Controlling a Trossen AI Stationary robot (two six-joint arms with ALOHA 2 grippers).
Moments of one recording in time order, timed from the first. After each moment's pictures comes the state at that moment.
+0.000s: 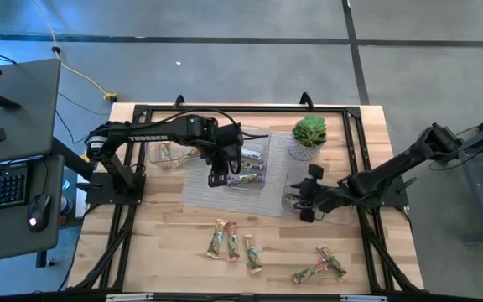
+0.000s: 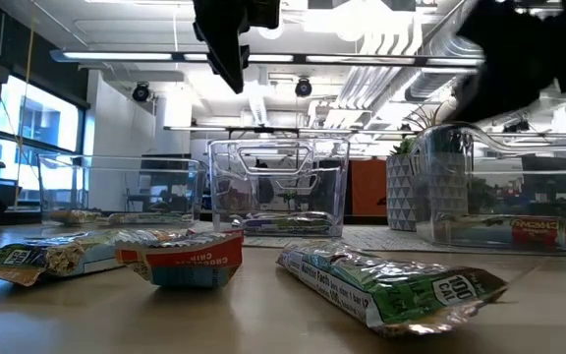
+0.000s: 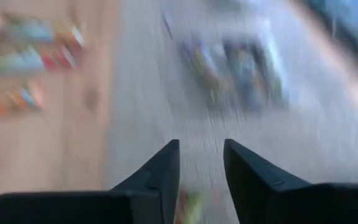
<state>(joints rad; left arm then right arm) 0.11 1.70 1.66 -1.17 0.13 0.02 0.43 1.14 0.52 -0.10 0.58 0.32</state>
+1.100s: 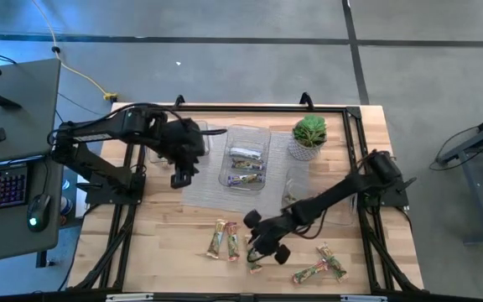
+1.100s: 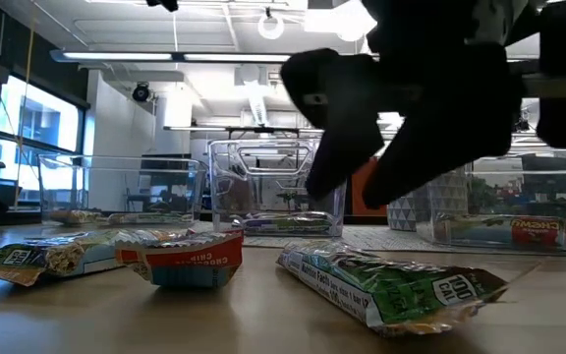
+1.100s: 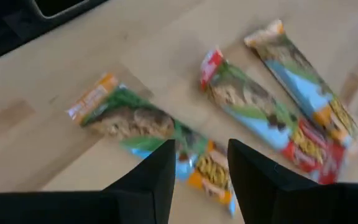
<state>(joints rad) 0.00 1.37 1.66 -1.36 0.05 -0.14 0.42 1.92 1.10 0.04 -0.09 -0.37</state>
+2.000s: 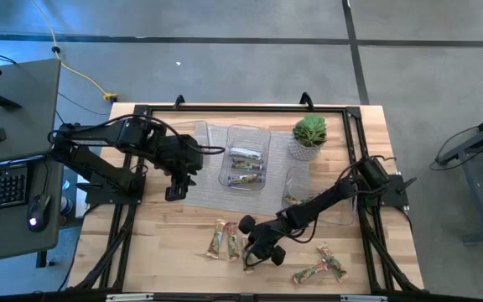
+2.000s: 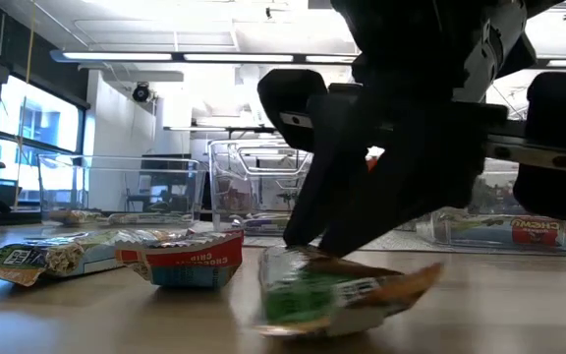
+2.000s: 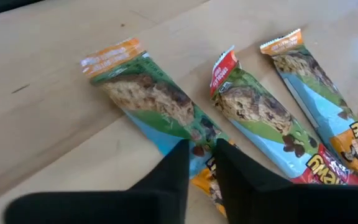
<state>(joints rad) -0.12 1.37 1.66 -1.36 0.04 -0.18 0.43 2.03 1.11 0.15 -0.08 -0.47</state>
